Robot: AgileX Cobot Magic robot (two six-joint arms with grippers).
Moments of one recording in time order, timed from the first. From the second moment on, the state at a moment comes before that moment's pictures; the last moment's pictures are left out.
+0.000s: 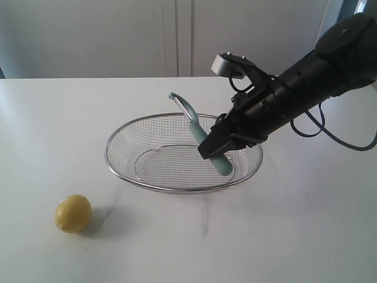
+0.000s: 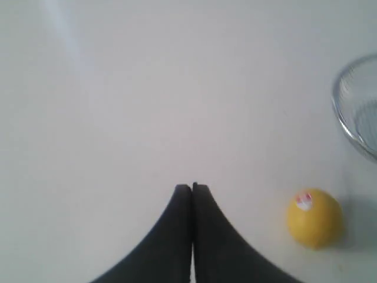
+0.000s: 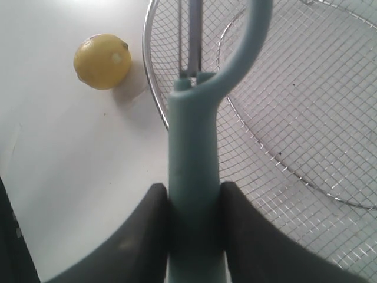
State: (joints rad) left arm -0.12 0.66 -0.62 0.08 0.68 -0.07; right arm 0.28 1.74 -1.20 0.88 1.01 -0.95
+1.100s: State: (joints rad) left arm -0.27 1.39 -0.70 -0.52 0.53 0.37; right arm 0.28 1.74 -1.20 0.88 1.00 -0.95
